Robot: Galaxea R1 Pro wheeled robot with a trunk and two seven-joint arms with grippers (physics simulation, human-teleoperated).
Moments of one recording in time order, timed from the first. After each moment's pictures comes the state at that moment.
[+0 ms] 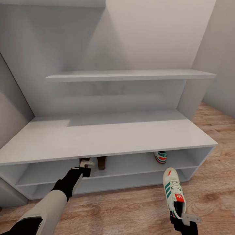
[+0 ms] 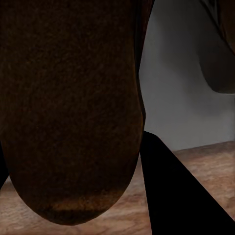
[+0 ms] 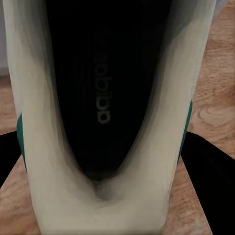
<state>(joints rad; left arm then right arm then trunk) -0.78 -0.06 0.09 -0.47 -0.22 0.38 0.00 -0.45 -0.13 0.01 -0.03 -0.09 -0.63 -0.15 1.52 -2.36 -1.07</state>
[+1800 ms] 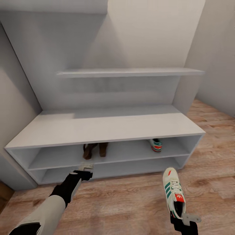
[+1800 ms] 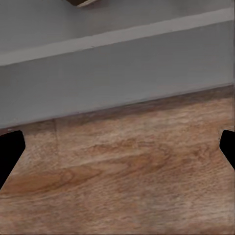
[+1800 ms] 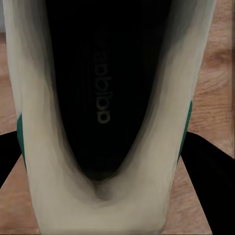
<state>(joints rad) -0.73 -0.05 0.10 -0.47 -0.22 0.31 -0.01 -0.45 -0.13 0.01 -0.03 -0.09 -0.63 -0.15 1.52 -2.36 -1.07</state>
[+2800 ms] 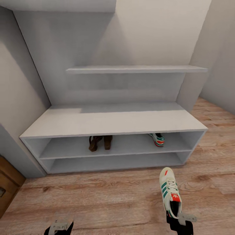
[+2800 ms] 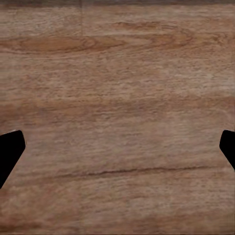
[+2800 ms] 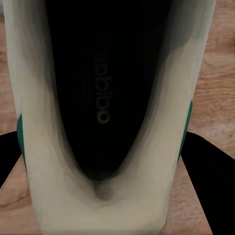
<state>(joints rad) -0.19 0.12 0.11 -0.46 0.04 -0.39 -0.23 -0.45 -0.10 0.02 -0.03 -0.09 -0.63 -0.14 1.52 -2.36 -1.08</state>
